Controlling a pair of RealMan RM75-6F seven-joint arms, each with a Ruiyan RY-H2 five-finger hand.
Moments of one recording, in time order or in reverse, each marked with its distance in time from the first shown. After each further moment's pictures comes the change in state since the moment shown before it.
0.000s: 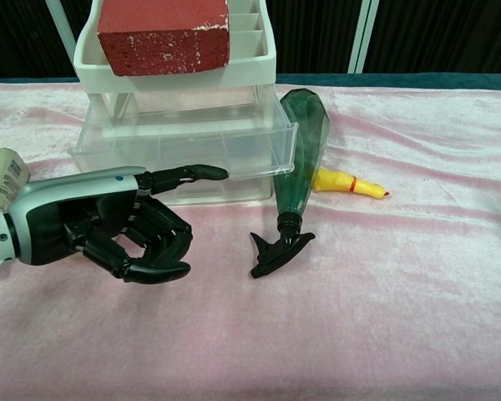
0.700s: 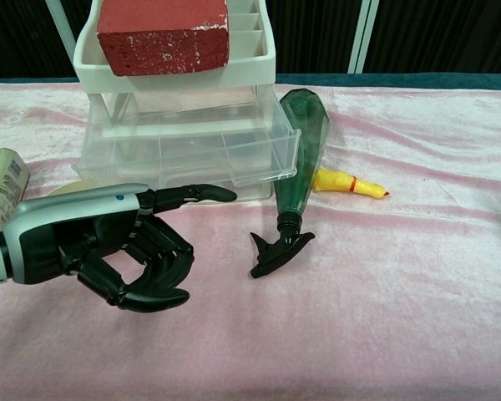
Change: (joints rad) left arm 0.000 0.005 0.049 -0.018 0.043 0.019 0.038; right arm 0.000 0.000 0.001 0.000 0.002 0.000 0.001
